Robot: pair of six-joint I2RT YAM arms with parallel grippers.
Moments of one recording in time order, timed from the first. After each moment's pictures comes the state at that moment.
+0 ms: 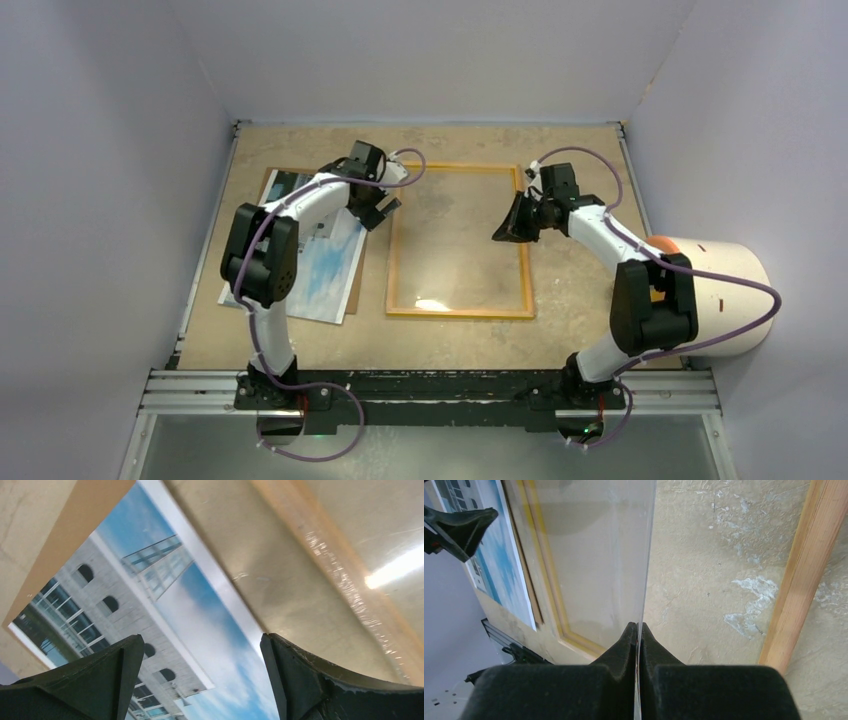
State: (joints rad) left arm -0.36 1.94 1.44 -0.55 -0.13 0.47; right arm 0.17 1.57 1.03 -0.46 -0.47 0.51
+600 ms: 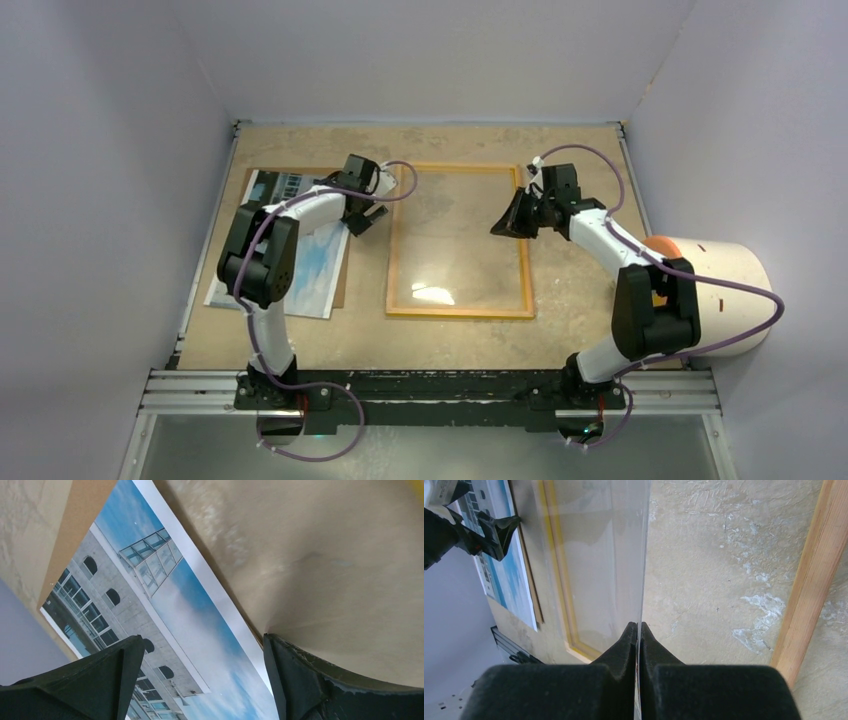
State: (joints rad) left arm -0.37 1.93 1.29 -0.36 -0.30 0.55; right arm 0.17 1.54 1.01 -0.38 -0.47 0.54
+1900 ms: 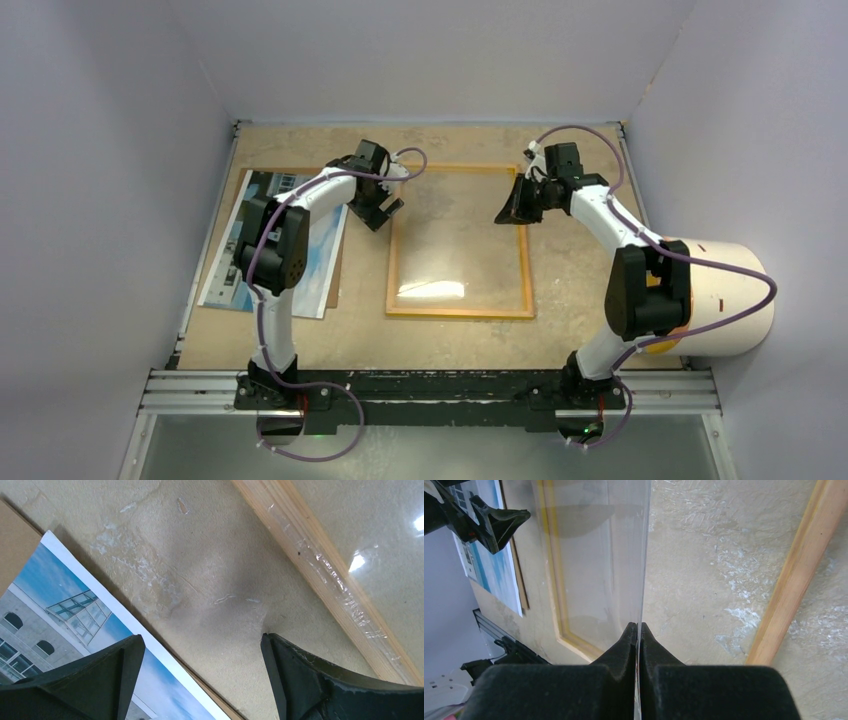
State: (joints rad) left arm -0.37 2.06 1.54 -0.61 -0.08 0.42; right arm 0.13 1.65 1.22 -0.57 -0.51 0.38
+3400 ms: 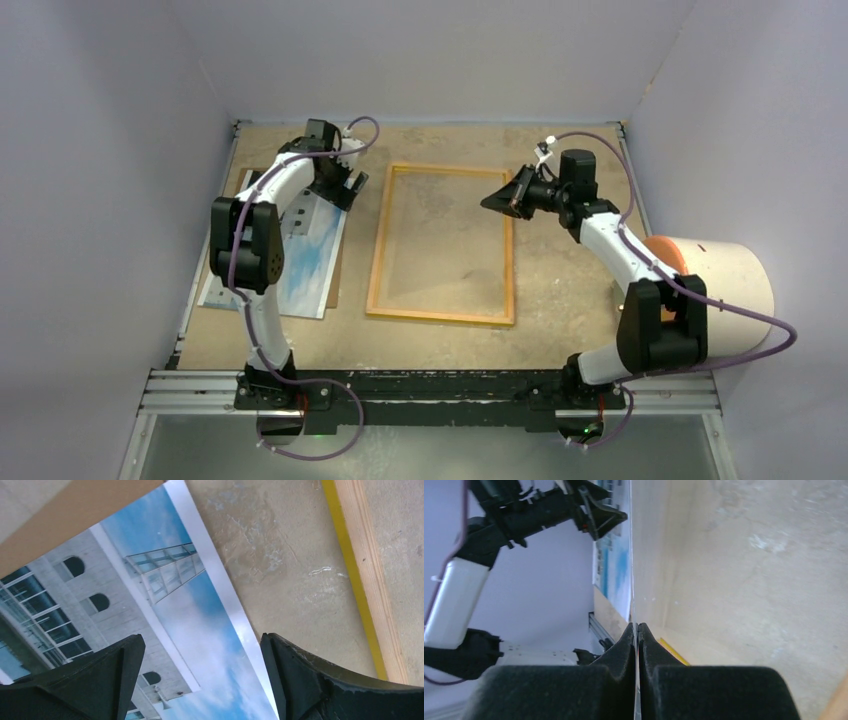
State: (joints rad) left arm -0.17 2.03 1.60 -0.68 0.06 0.38; right arm 0.12 1.48 1.00 -0.14 -0.78 0.80
